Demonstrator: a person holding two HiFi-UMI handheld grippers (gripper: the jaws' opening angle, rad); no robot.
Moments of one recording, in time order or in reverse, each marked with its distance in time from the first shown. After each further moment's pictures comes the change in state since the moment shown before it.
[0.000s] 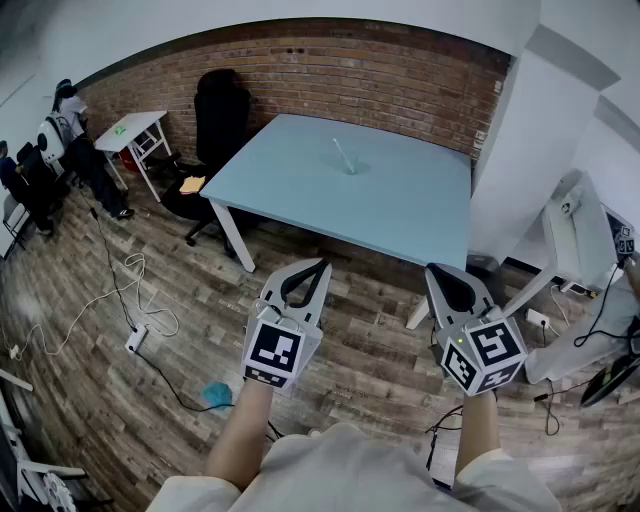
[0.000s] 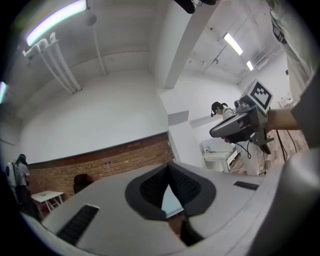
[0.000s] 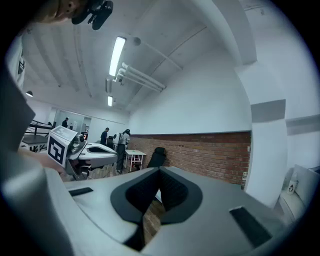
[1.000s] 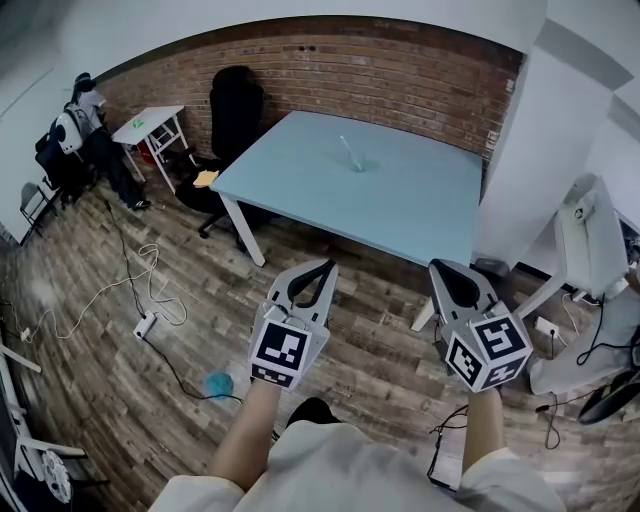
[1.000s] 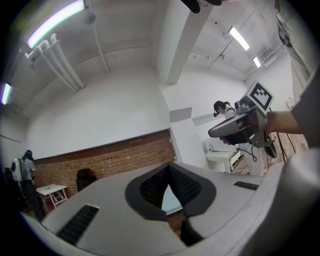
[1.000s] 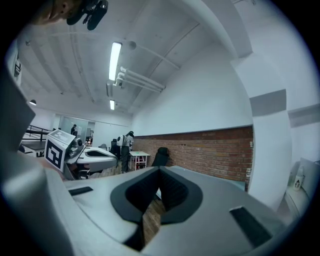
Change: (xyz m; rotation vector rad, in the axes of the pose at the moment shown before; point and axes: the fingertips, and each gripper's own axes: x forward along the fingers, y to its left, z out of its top) left arm 0.024 -0.039 0.009 -0.035 0.042 0.056; right arm -0.015 -0.041 -0.007 0.036 -0.005 0.064
